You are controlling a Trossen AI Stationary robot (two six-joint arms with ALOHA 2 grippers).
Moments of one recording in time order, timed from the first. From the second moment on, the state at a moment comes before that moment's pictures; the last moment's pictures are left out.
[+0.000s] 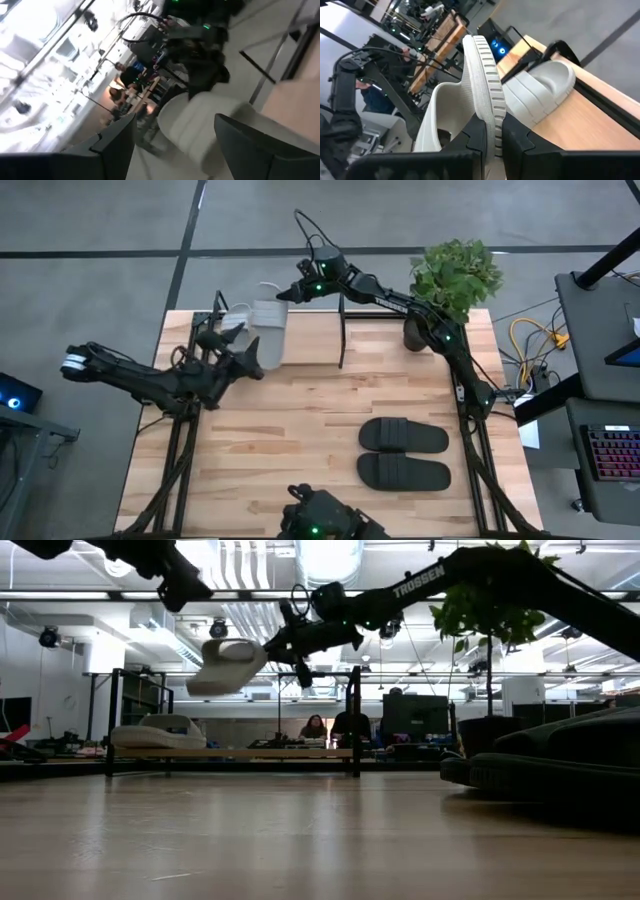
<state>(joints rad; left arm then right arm) -0.18 0.91 0.56 0.51 -1.30 1.04 -0.59 2.34 2.17 -0.14 -0.63 0.64</state>
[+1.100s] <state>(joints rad) -0.05 1.05 0.56 0.48 -1.21 1.24 -0.58 2.31 2.17 -0.14 -0.68 0.63</state>
